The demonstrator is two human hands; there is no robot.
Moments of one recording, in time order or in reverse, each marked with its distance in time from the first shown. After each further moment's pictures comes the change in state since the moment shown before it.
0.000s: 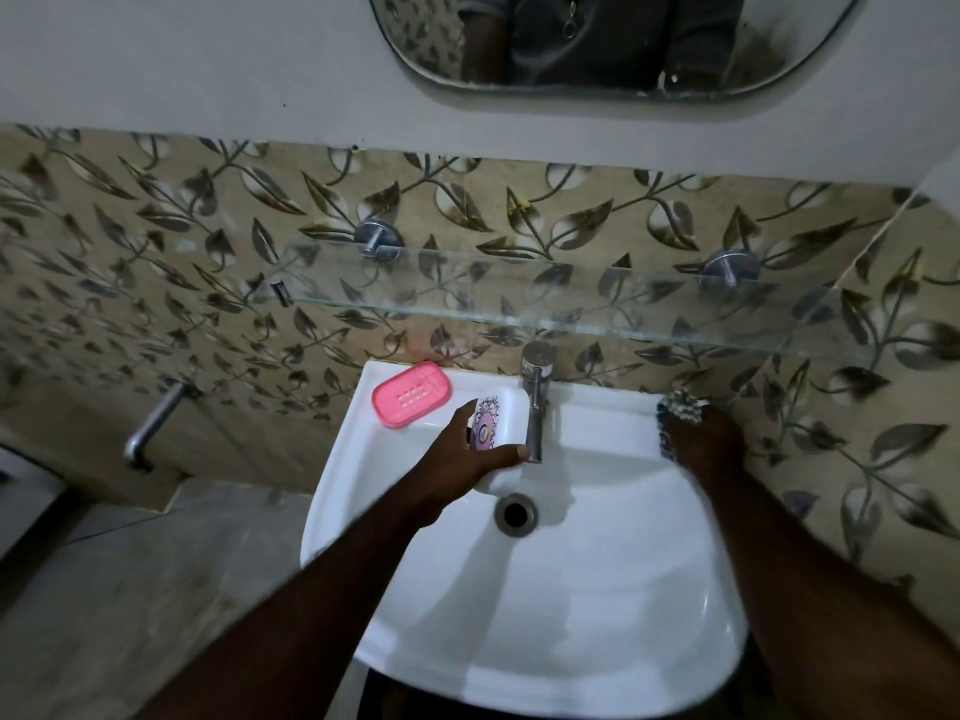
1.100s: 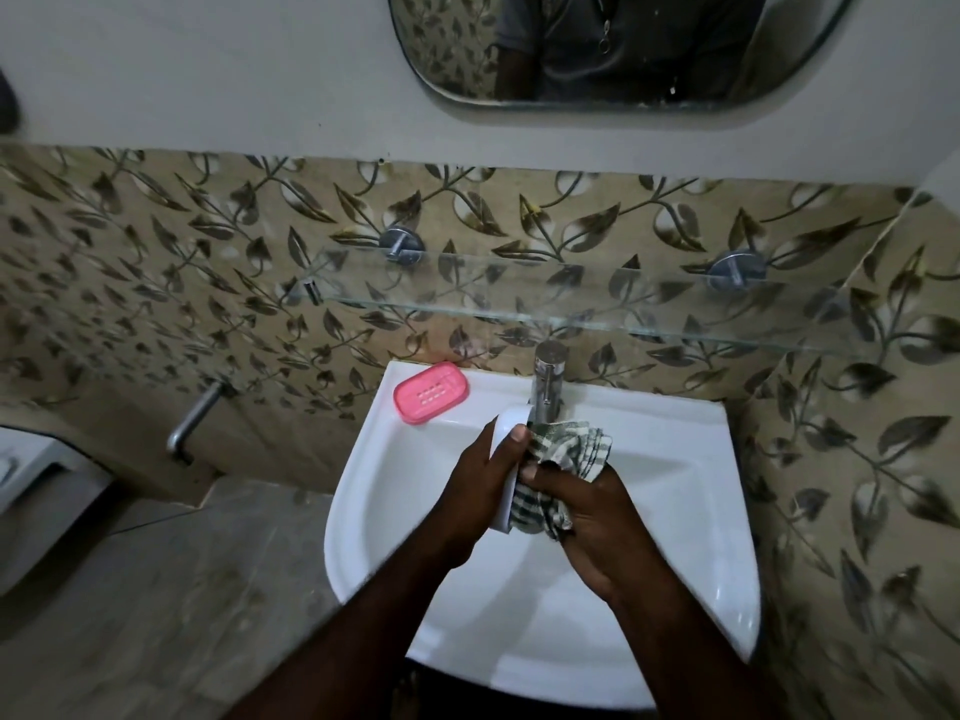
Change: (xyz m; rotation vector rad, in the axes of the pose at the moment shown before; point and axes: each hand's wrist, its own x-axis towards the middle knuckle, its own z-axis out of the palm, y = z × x) left_hand -0.063 0.010 0.032 -0.194 0.003 0.163; right_hand -0.227 -0.085 0.047 0.787 -0.640 0.044
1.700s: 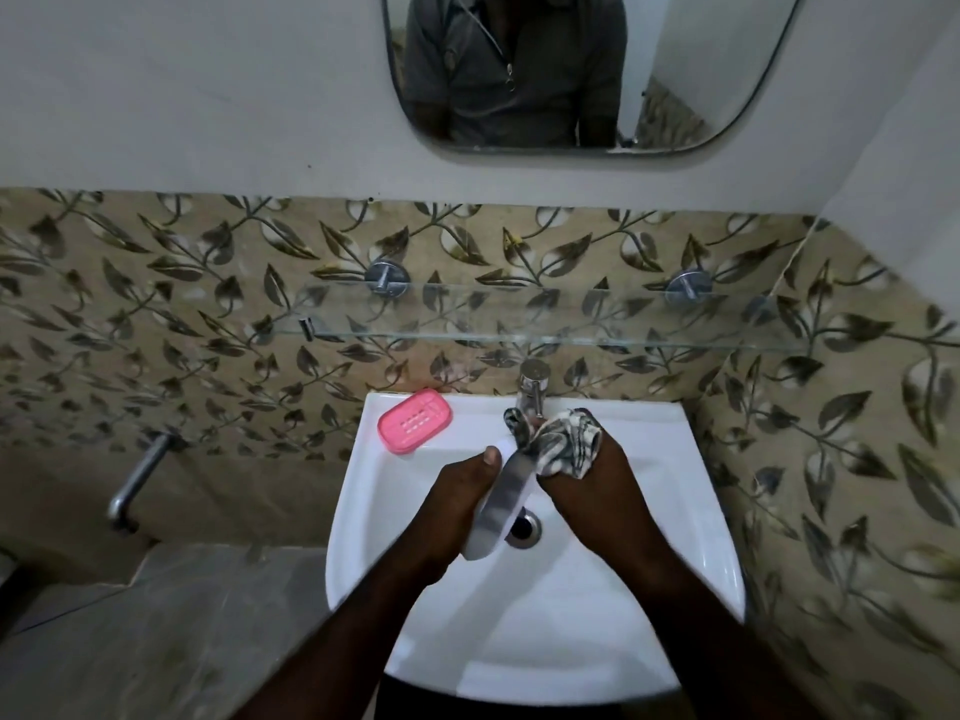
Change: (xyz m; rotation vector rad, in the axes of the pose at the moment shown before) left_hand -0.013 0.010 -0.053 0.070 -0.194 0.003; right_hand -0.006 -0.014 0.031 -0.728 0.160 -0.495
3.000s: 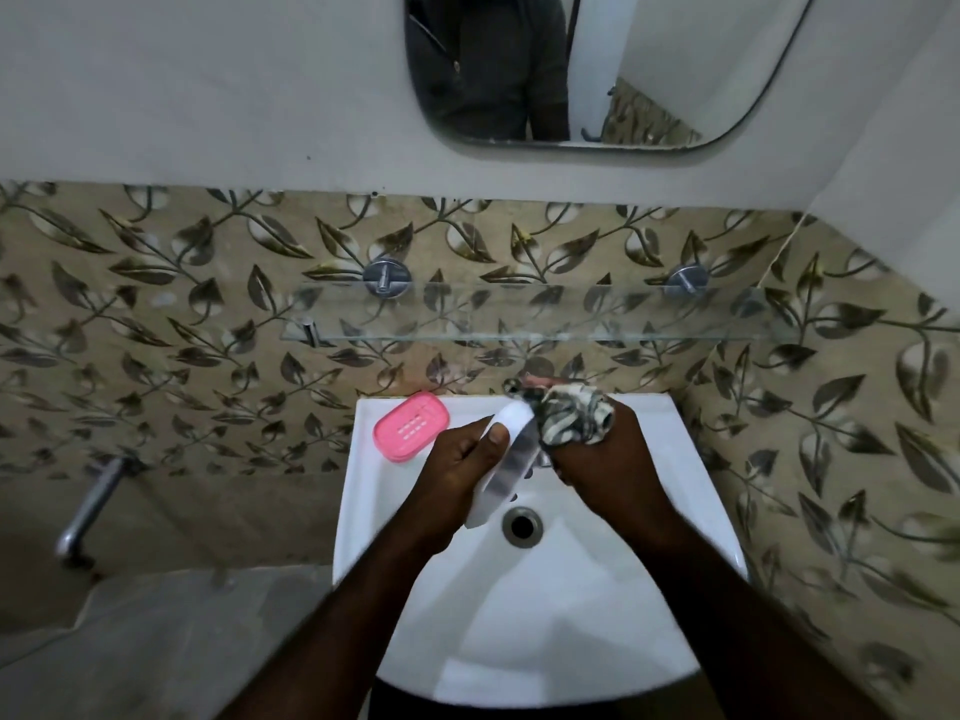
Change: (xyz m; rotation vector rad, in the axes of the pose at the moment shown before) left_hand 0.009 0.031 -0.035 -0.081 -0.116 0.241; right_hand 0.017 -0.028 0.034 -0.011 0.068 -0.024
